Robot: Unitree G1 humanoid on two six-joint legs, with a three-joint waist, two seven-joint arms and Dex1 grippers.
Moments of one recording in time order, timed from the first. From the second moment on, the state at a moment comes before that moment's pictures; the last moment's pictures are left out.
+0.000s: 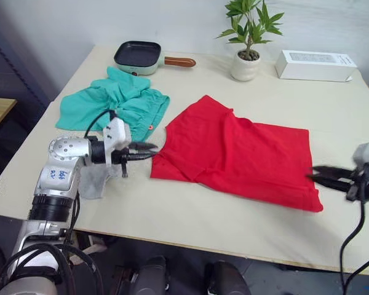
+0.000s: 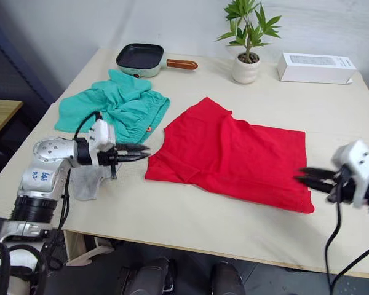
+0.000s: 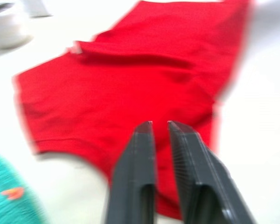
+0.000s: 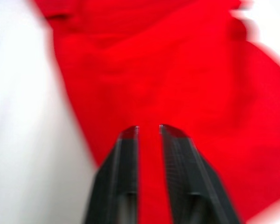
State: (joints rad) left arm -0.55 0.65 -0.07 0.18 -0.24 0.04 -1.23; right arm 0.08 -0.91 -0.43 -0.28 0.46 0.44 1.13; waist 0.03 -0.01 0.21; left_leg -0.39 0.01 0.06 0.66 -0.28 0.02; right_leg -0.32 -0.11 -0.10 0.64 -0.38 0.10
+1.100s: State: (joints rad) left arm -0.72 0.37 -0.24 0.55 -0.04 -0.12 -1.07; right arm 0.08 -0.78 -0.22 0.00 0.26 0.01 0.99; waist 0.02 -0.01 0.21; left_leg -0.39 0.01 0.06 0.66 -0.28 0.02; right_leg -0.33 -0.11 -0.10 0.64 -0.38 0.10
